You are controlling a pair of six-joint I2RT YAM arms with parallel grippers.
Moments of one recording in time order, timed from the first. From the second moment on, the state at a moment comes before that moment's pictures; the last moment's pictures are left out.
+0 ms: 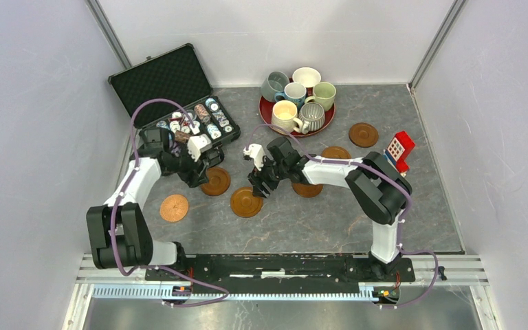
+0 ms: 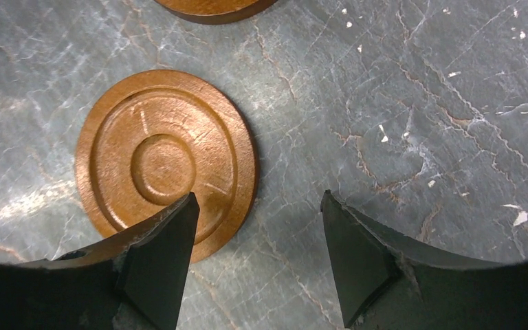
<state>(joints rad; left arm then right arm) 0.06 1.36 0.88 -0.62 0.66 0.85 0.79 1.93 1.13 0.01 -0.43 -0.17</state>
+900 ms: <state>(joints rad) -0.14 1.55 0.86 -0.55 0.49 0.80 0.73 1.87 1.05 -0.03 -0.38 -0.22</state>
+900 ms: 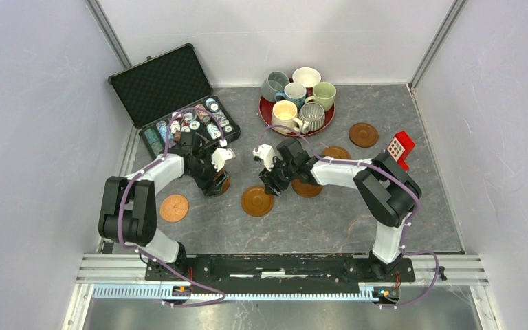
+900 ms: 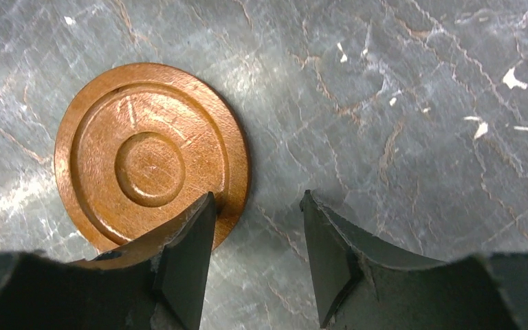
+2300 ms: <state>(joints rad) -0.37 1.29 0.65 -0.71 0.44 0.93 0.66 1.82 1.01 -0.10 -0.47 -0.26</state>
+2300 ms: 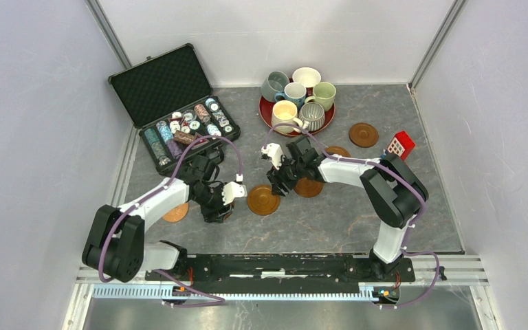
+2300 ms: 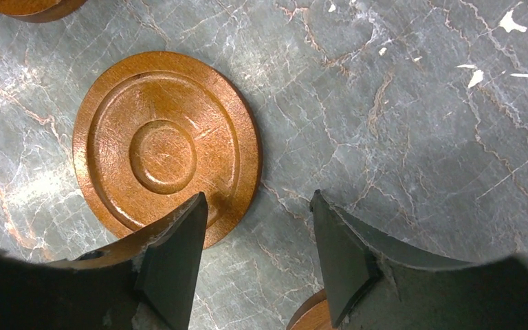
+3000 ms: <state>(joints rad) -0.28 1.20 0.92 -0.65 0.42 0.60 0.54 1.93 1.52 -0.18 -0.26 -0.36</state>
